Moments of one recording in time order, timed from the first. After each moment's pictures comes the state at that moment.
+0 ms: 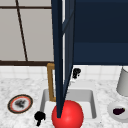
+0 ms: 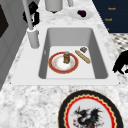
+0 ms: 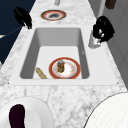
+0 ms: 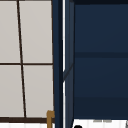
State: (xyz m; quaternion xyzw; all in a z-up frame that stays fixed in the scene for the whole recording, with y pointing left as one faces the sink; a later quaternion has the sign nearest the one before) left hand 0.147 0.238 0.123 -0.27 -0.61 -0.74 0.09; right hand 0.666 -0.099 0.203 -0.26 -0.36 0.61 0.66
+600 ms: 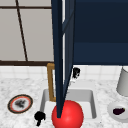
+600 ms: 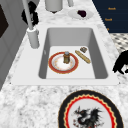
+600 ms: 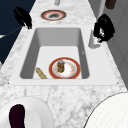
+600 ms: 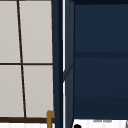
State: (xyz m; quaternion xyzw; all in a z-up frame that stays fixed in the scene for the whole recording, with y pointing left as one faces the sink) left hand 0.147 0.238 0.123 -0.27 -0.61 -0.74 0.09; right hand 0.676 -0.083 0.207 -0.29 -0.28 0.58 0.71
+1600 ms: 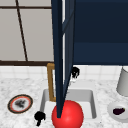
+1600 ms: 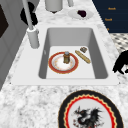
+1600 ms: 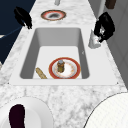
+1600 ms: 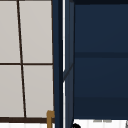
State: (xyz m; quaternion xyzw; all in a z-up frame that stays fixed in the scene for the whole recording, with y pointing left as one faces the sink) left hand 0.147 0.238 0.123 -0.27 -0.61 -0.74 0.09; right hand 0.684 -0.062 0.211 -0.34 -0.20 0.55 0.73
